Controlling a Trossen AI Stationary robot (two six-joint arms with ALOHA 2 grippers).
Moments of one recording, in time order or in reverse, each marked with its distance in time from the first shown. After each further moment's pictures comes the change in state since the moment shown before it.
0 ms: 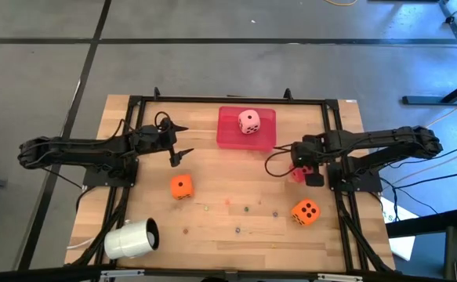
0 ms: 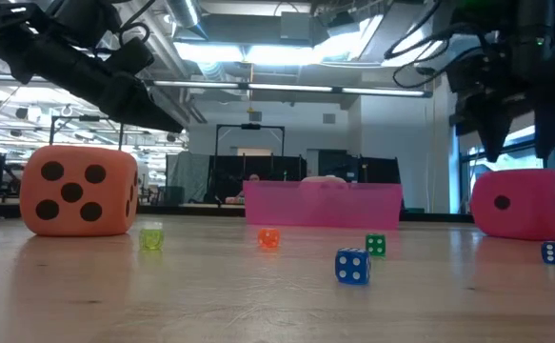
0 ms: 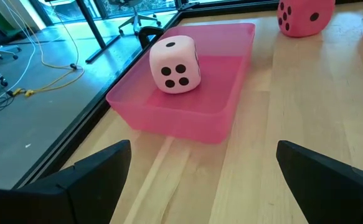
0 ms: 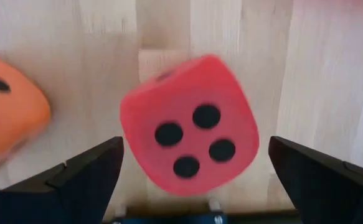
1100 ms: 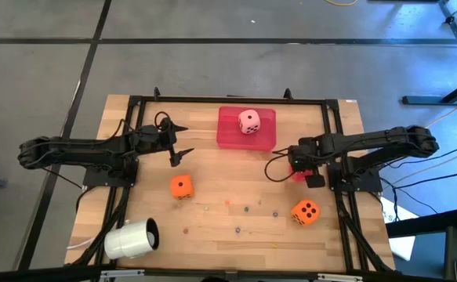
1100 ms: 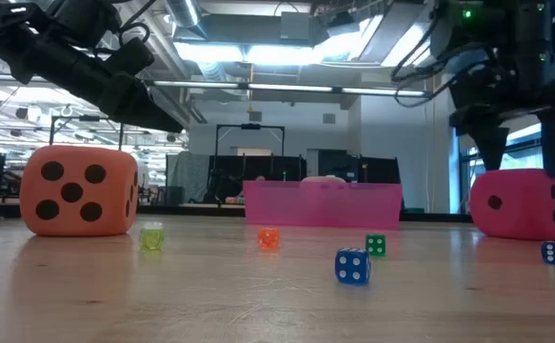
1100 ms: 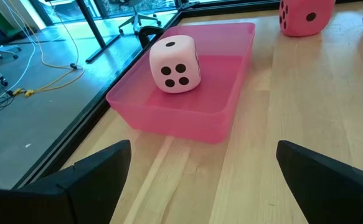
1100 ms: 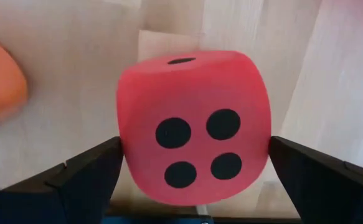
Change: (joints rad) left arm 0.000 0.000 0.000 0.000 0.000 0.000; right arm 0.005 0.057 -0.045 0.042 0.013 -0.111
